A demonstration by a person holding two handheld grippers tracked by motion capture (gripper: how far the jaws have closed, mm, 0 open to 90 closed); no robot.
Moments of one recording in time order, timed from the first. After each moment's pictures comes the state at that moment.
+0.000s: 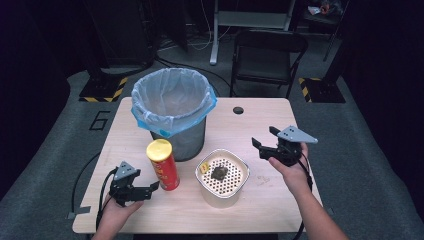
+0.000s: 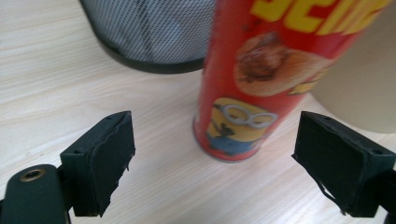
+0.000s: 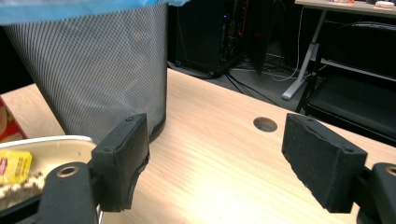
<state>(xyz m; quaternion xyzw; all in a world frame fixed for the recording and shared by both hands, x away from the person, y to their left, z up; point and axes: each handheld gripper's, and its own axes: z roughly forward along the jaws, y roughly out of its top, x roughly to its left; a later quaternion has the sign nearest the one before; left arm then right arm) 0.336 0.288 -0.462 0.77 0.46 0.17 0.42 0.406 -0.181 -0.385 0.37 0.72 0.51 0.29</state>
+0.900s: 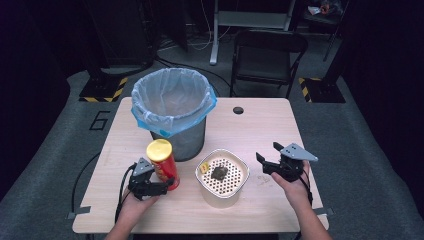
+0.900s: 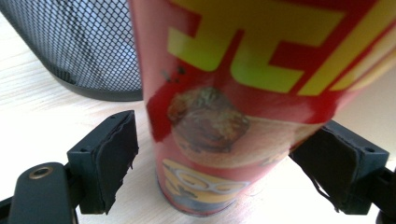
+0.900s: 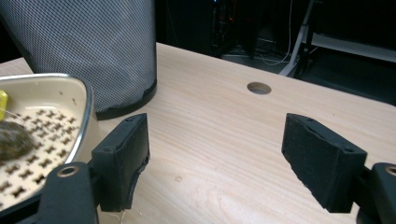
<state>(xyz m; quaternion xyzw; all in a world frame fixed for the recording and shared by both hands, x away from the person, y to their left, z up) 0.363 0.253 -0.482 0.78 0.42 0.18 0.42 0.388 -0.197 -0.436 0.40 0.72 0.50 0.29</state>
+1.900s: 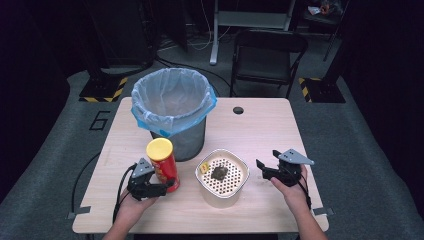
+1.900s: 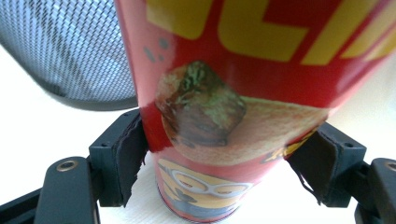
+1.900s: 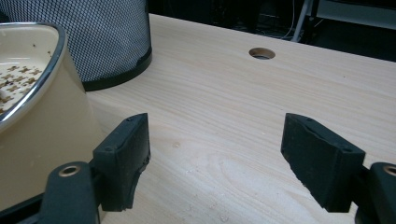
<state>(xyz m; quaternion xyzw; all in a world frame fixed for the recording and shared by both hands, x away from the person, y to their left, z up) 0.354 0.254 -0.466 0.79 0.39 0.17 0.43 0.390 -0.202 -0.463 0.42 0.73 0.47 0.26</state>
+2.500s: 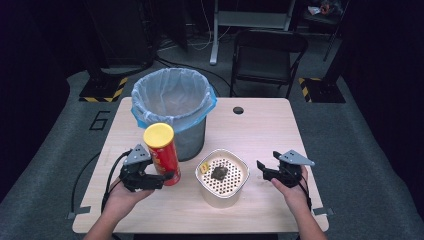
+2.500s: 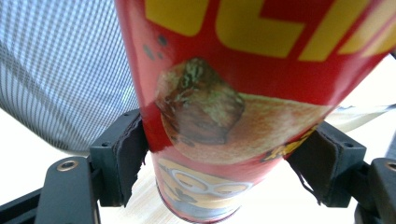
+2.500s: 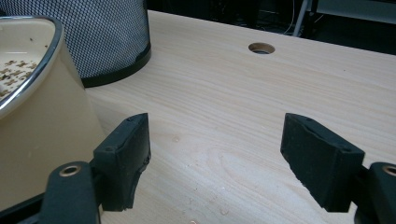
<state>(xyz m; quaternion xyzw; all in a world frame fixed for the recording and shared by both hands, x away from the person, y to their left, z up) 0.346 0.245 -0.373 0.81 0.35 0.15 0.44 0.388 -0.203 -0.466 0.42 0.73 0.47 0.26</state>
